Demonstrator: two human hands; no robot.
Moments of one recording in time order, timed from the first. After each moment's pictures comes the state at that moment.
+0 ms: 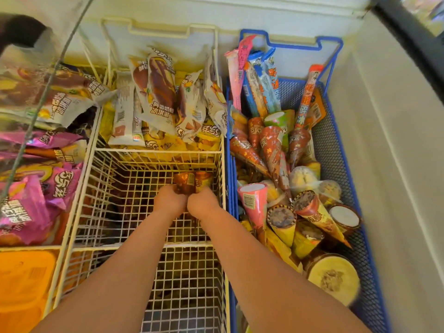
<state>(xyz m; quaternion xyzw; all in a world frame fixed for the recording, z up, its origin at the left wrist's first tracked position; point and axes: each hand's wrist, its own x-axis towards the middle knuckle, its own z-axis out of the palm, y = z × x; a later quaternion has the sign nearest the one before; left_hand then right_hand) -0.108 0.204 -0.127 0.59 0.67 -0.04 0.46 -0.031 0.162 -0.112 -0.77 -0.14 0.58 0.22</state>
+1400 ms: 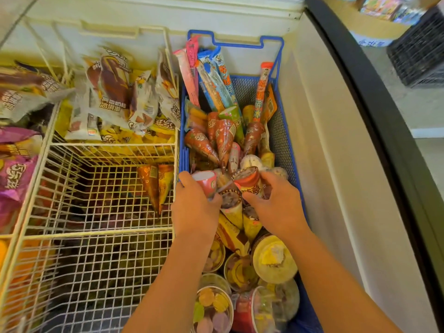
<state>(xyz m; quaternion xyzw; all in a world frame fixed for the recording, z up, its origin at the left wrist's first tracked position) 0.004 0.066 -0.028 0.69 0.64 0.06 0.33 0.133 -0.014 -0.013 -0.85 -0.37 0.25 0.29</state>
